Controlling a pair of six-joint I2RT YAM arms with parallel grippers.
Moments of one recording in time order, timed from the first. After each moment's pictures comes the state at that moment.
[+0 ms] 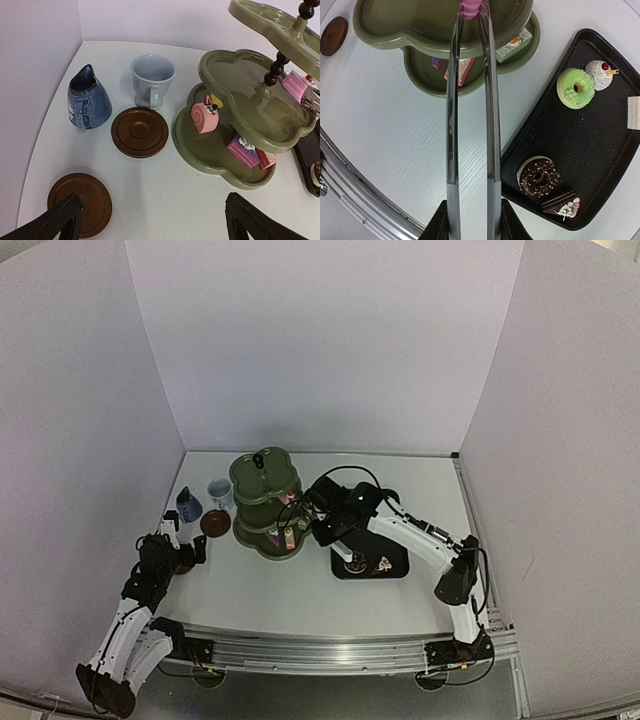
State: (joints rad) left arm -0.21 0.64 0.49 -0.33 -0.05 -0.18; right arm 0.97 2.08 2.17 -1.22 0.08 0.36
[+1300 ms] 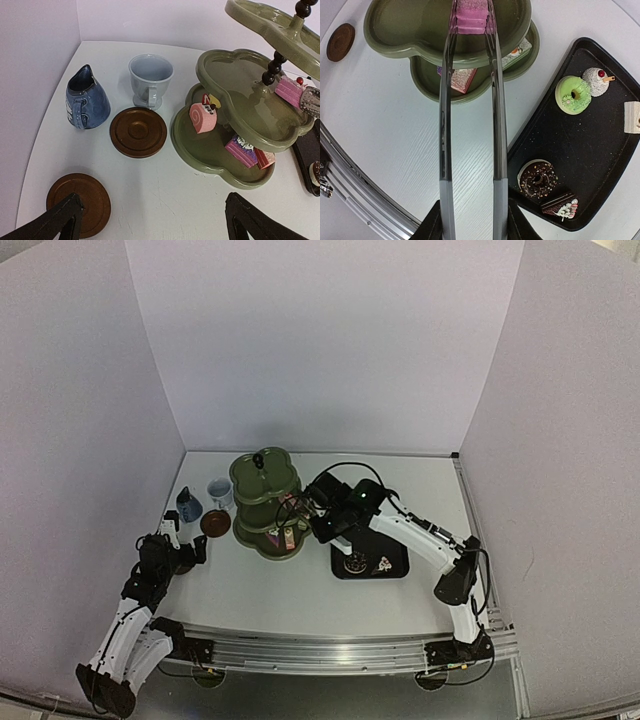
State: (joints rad) left arm -0.21 0.64 0.49 -0.33 -0.04 -0.18; right arm 0.97 2.09 2.22 -1.24 0.08 0.36
